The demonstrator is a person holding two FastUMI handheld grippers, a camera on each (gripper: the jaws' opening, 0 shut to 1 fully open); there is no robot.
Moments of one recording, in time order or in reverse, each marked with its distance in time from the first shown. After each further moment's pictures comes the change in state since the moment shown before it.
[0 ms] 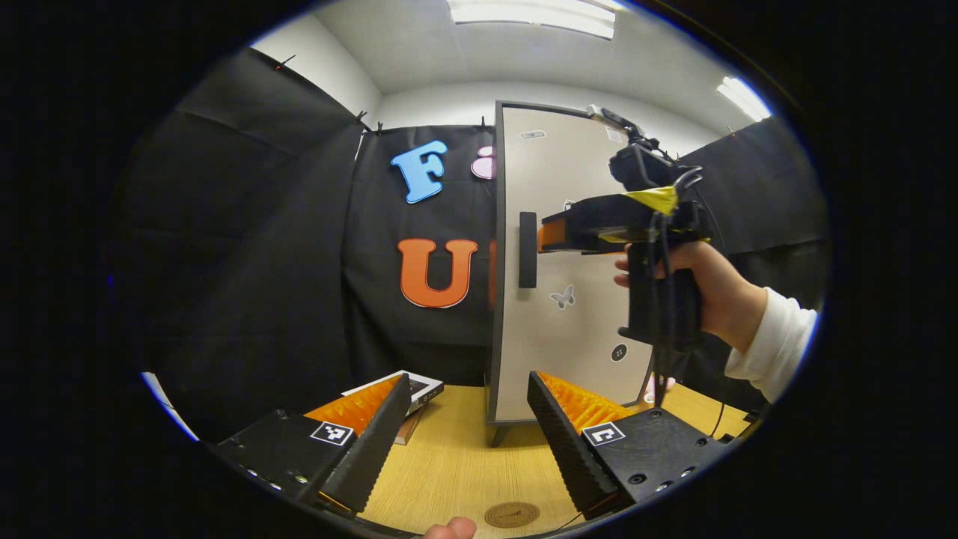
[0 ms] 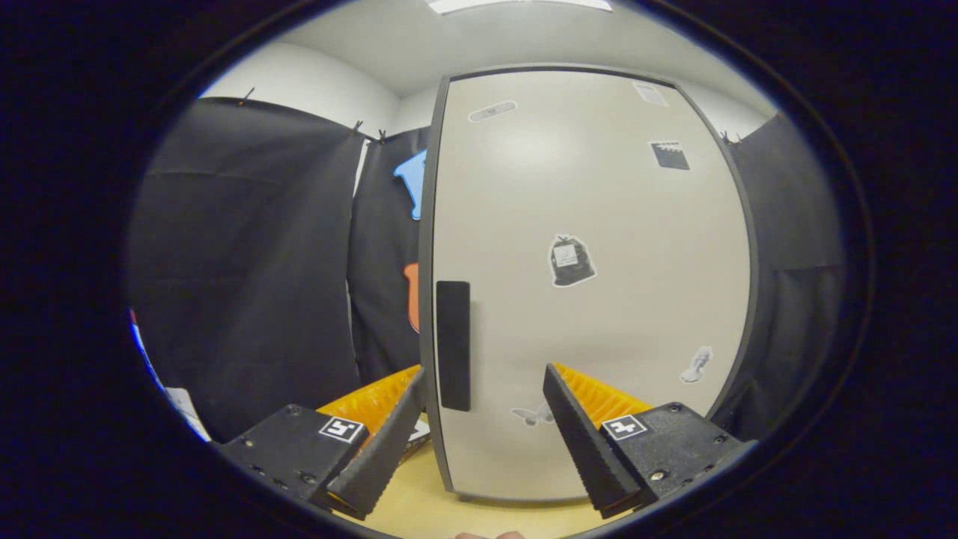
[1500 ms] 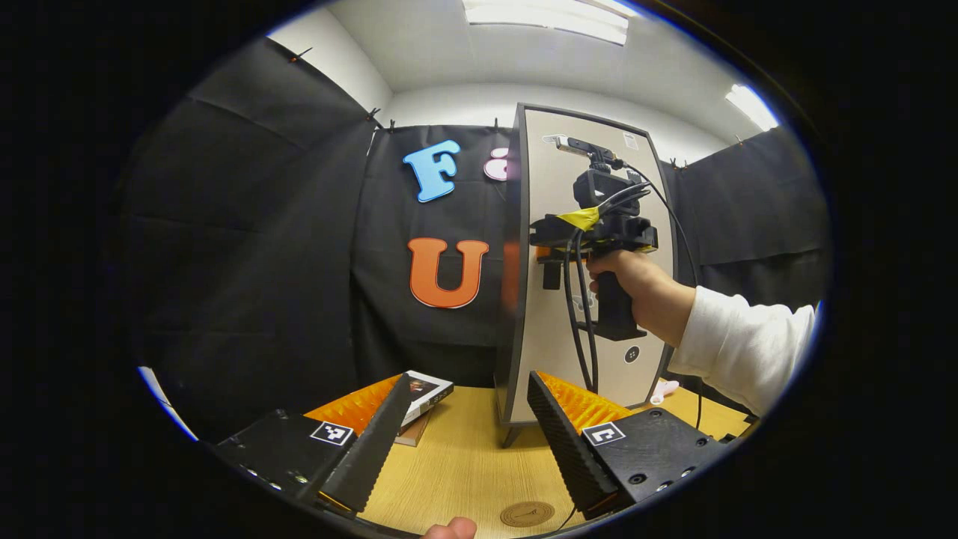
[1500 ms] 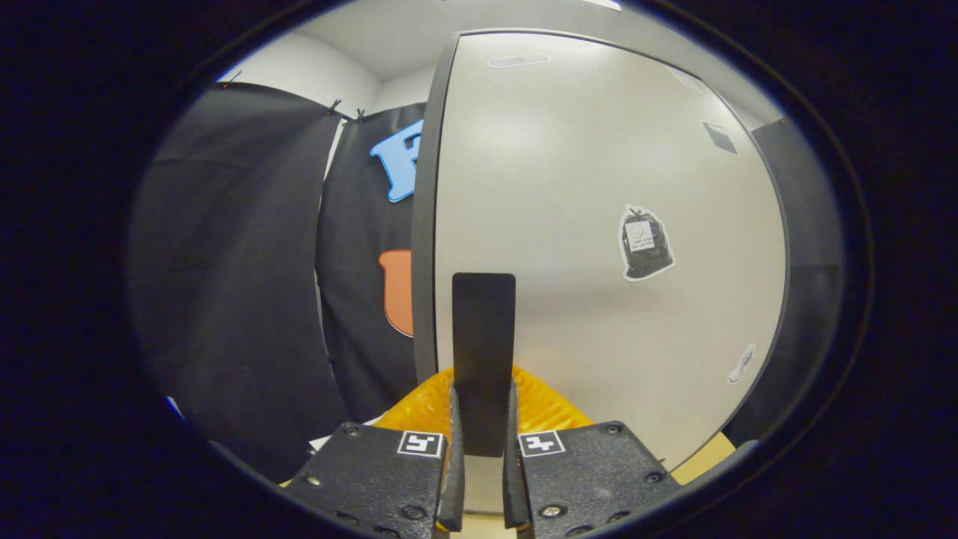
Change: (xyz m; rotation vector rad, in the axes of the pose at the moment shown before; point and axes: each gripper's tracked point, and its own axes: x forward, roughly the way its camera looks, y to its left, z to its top) left arm -0.002 0.026 0.003 -0.032 -0.010 -0.008; right arm 0.059 0.017 -0.003 0.006 0.037 -0.098
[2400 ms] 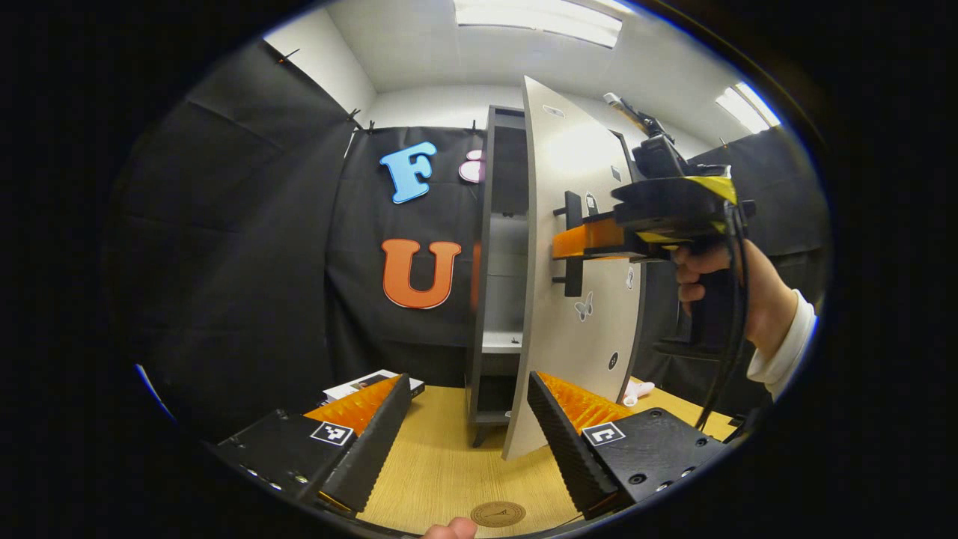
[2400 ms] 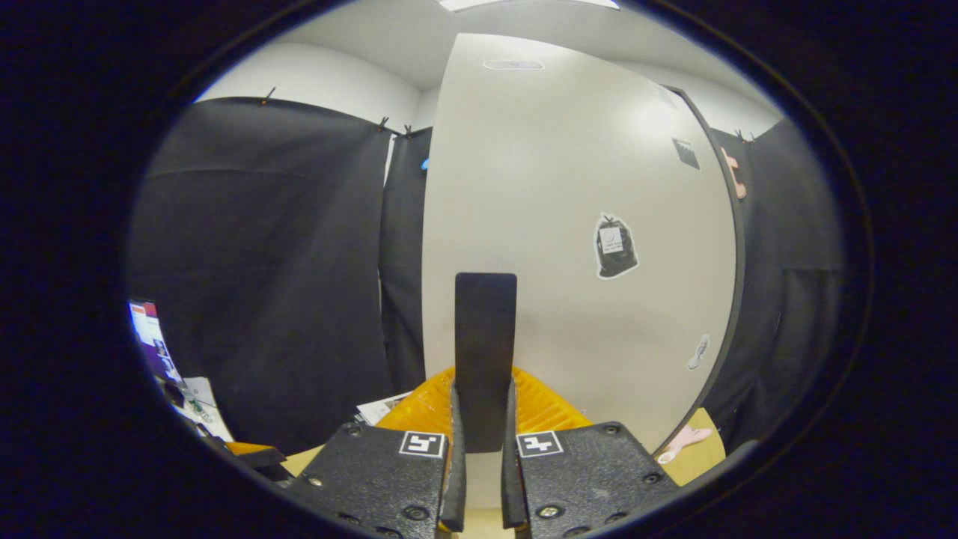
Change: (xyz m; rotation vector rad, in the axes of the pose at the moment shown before) left arm -0.009 -0.050 -0.002 -0.002 0.000 -0.084; right arm -0.119 -0.012 0.003 -0.030 0.003 0.222
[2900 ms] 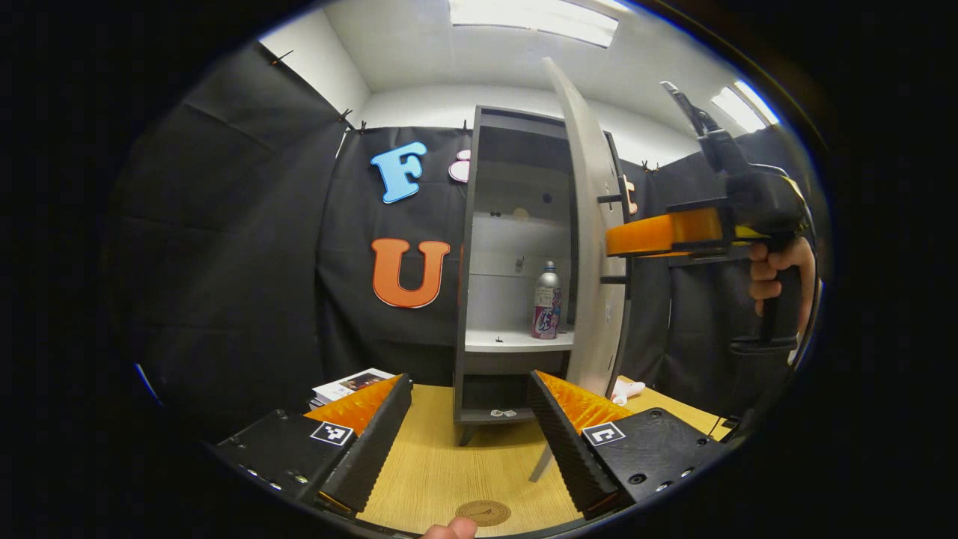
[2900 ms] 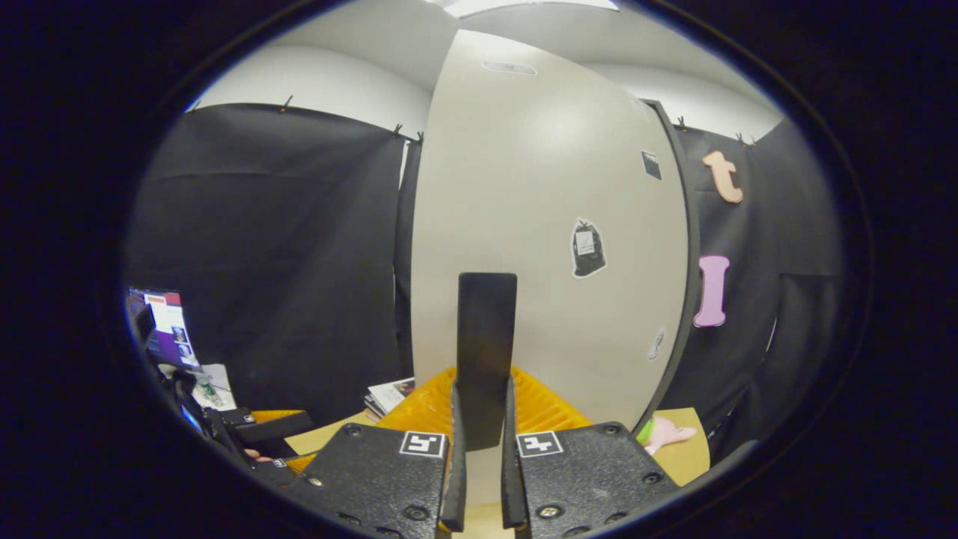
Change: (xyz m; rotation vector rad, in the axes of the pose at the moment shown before) left arm -0.002 -0.026 0.003 -0.007 -0.003 -0.017; right arm -0.073 -0.029 -0.005 -0.011 0.003 0.052
